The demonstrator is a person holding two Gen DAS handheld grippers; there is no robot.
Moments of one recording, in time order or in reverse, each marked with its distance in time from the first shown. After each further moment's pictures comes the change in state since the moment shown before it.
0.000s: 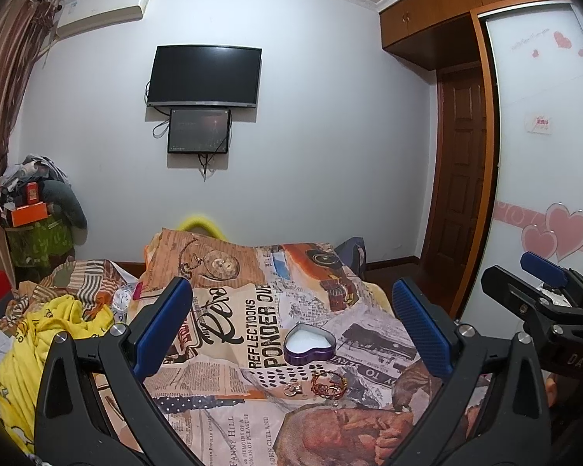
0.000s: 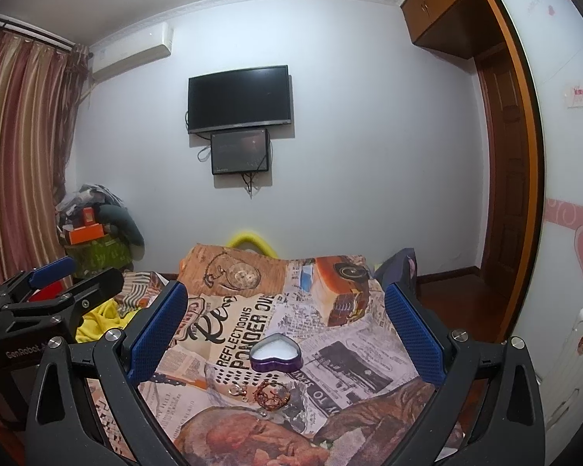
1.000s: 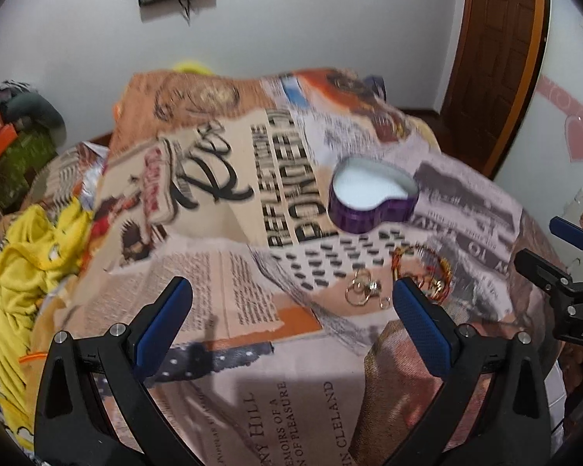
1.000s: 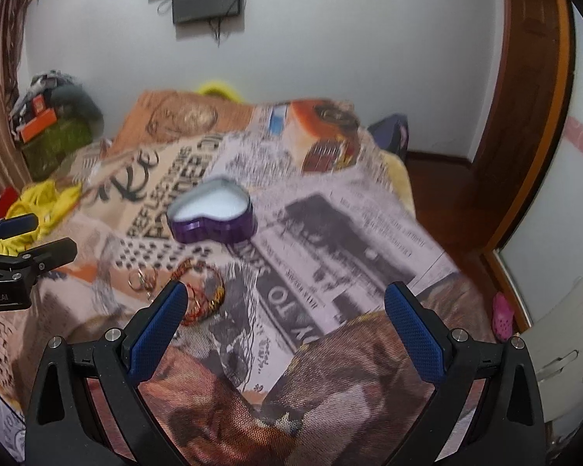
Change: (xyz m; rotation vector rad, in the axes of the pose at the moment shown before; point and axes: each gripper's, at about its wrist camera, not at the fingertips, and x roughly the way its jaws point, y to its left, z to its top) left arm 0.200 0.043 -0.128 0.054 0.635 0.007; right arm 0.144 -0.044 -0.115 -0.027 0.563 -0.069
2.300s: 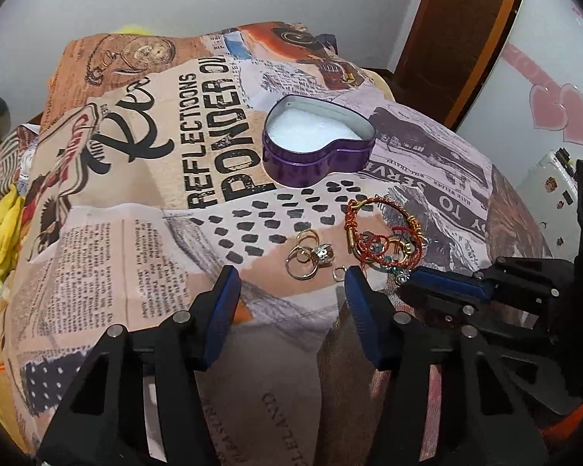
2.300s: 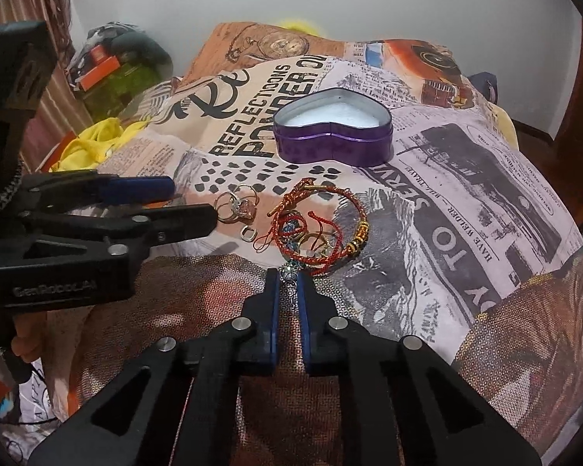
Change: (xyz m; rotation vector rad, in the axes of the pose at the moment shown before) left arm 0.042 -0.021 -0.008 0.056 0.143 -0.203; right arm 0.051 0.057 -0.024 -0.077 0.188 0.306
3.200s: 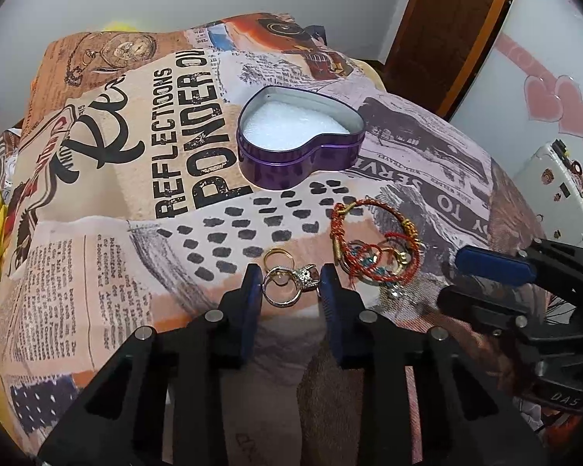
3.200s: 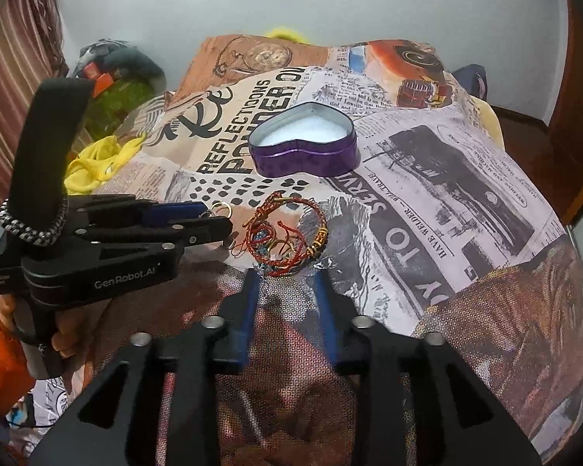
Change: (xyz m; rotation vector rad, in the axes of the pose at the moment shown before) left arm 0.019 -0.009 0.008 0.027 0.023 -0.032; right arm -0.024 -0.020 0.004 0.052 -0.015 0.005
